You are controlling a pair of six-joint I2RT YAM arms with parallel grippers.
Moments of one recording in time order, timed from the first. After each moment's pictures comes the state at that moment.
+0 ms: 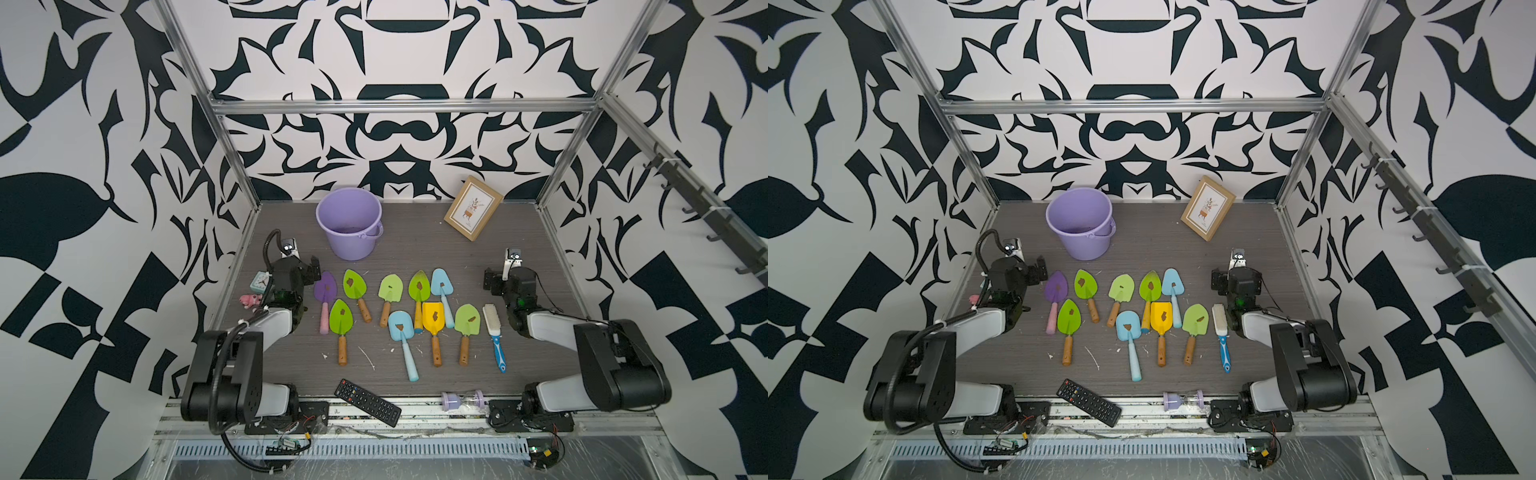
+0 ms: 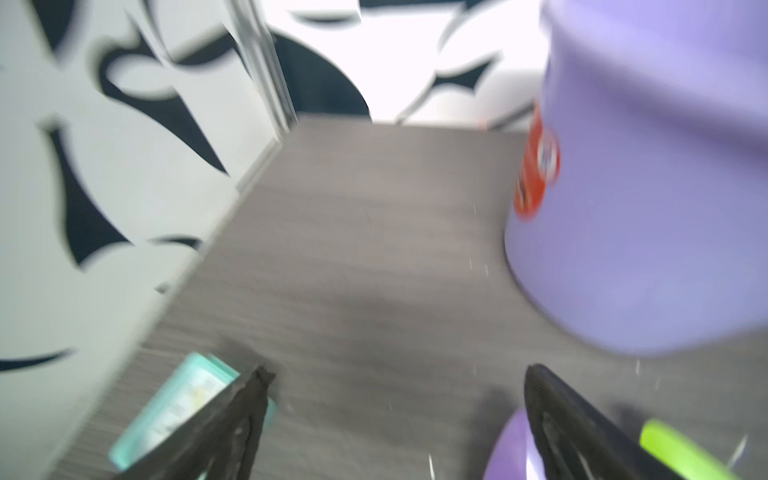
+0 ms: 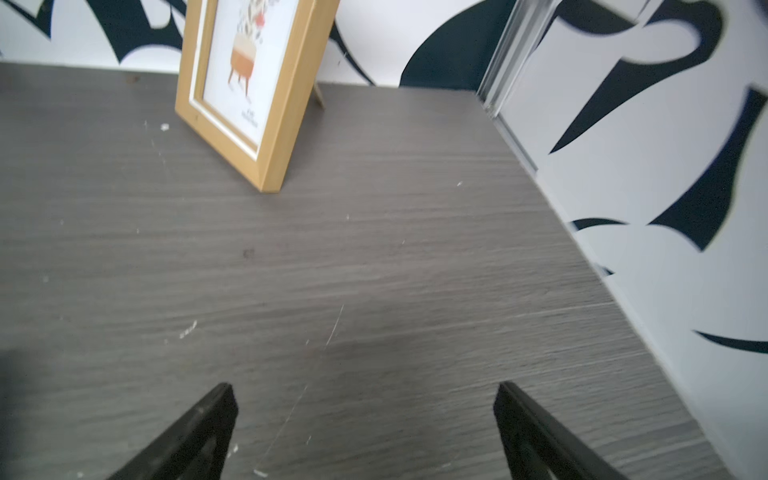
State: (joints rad) left arm -0.07 1.34 0.54 0.47 -0.23 -0.07; right arm 0.12 1.39 0.46 0.46 0.31 0.05
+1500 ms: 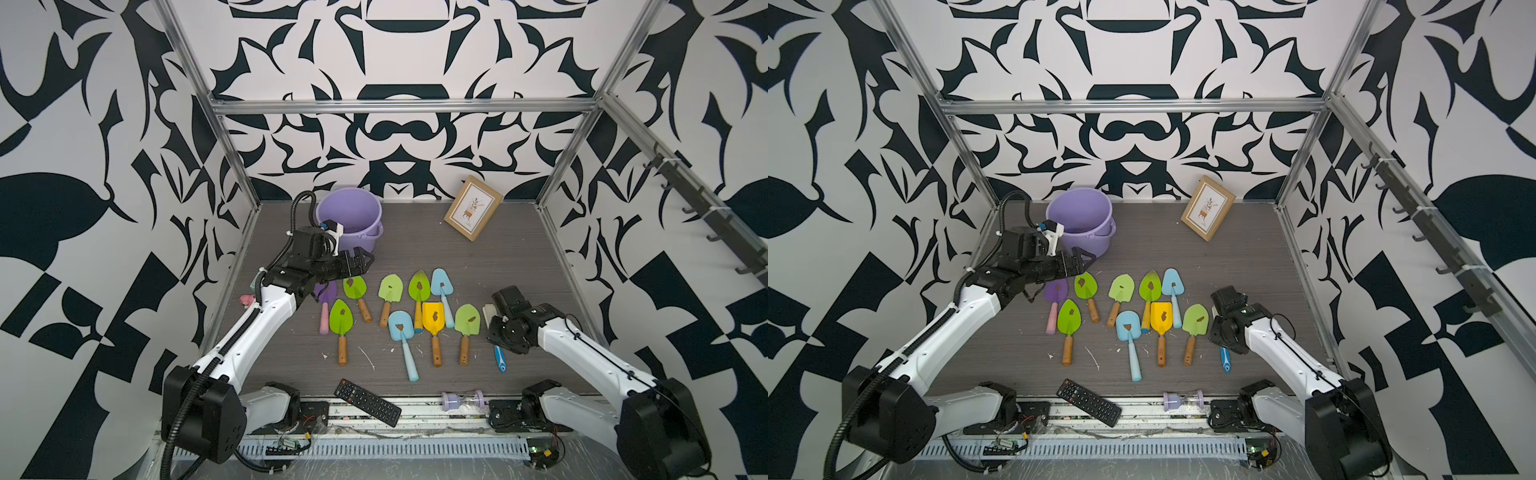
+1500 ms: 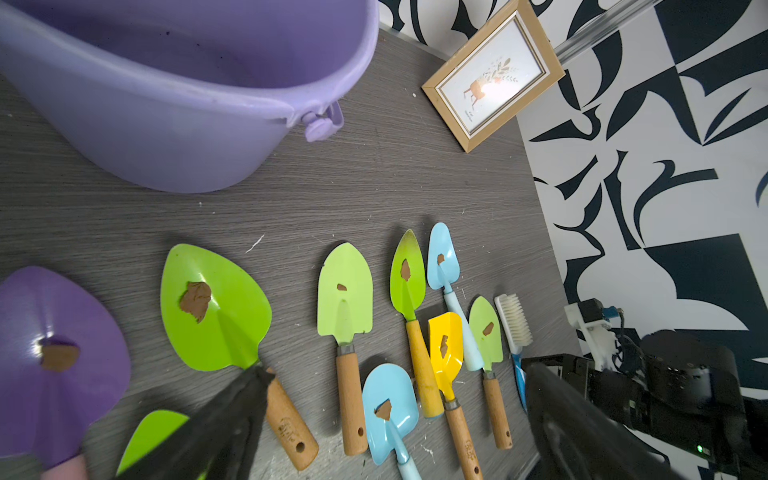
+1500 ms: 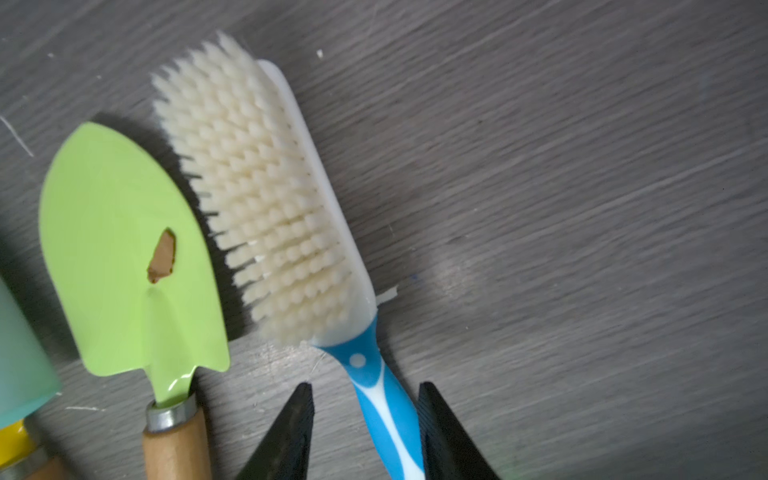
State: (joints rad) left arm -0.34 1.23 0.98 -0.40 0.43 -0.50; right arm 0.33 1.10 0.55 -0.81 0.09 0.75
